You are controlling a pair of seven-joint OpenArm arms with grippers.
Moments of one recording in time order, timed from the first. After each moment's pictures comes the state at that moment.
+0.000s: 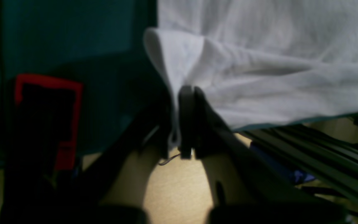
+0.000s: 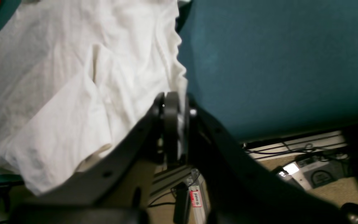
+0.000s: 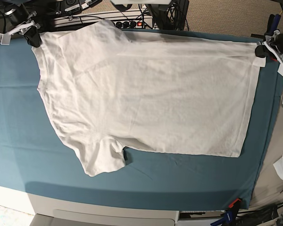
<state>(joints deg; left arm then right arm) 28.2 -30.3 -32.0 89.0 -57.2 -29.1 64.9 -36.7 13.0 55.6 93.9 61.1 40.0 -52.7</state>
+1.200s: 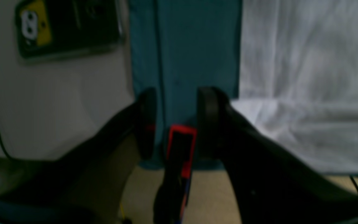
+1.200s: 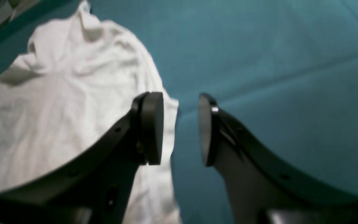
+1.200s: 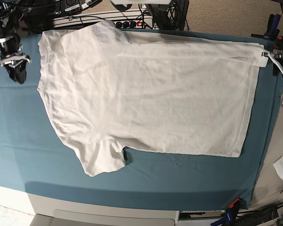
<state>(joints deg) 27.8 -29.8 -31.9 106.2 -24.9 -22.8 51.9 -17.1 13.9 56.4 93.8 39.8 39.8 -39.6</state>
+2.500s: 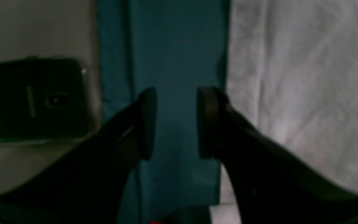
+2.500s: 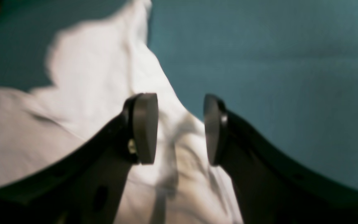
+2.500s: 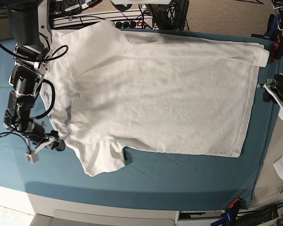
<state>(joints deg) 6.1 -34.0 -19.6 84.8 -34.0 -23.1 53.7 36.2 24.4 18.5 36.8 23.7 38.7 -43.0</state>
